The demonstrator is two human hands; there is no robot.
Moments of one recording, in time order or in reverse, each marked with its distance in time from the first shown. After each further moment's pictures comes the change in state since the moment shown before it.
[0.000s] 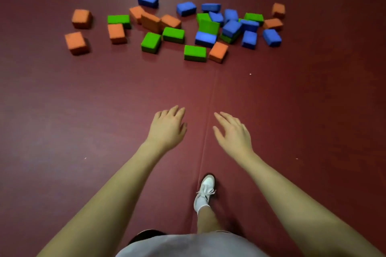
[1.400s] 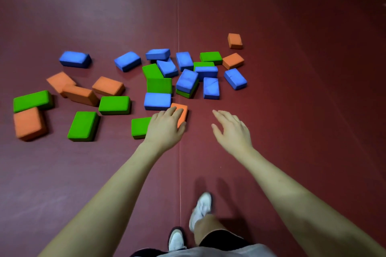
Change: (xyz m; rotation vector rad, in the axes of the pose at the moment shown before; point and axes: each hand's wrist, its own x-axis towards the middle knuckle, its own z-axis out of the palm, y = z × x) left_hand 0.789 0.112 -0.102 -0.031 0.035 0.192; right_hand 0.700 0.274 -0.146 -0.094 0.062 0.193
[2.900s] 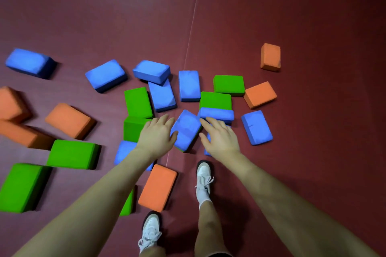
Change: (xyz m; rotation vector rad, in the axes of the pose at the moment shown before) left_hand 0.722 -0.140 0.098 -0.026 -0.258 -0.148; right_hand 0.750 0.127 0.123 0.015 -0.223 -0.254
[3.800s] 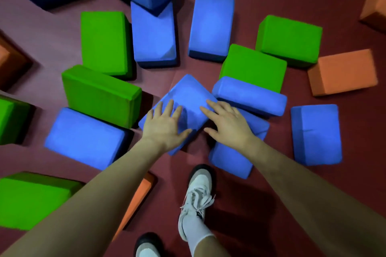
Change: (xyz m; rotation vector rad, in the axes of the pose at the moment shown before) left_hand 0.269 -0.048 0.373 -0.004 -0.239 -0.269; right_hand 0.210 0.249 0.371 -0.113 -0.308 -0.395
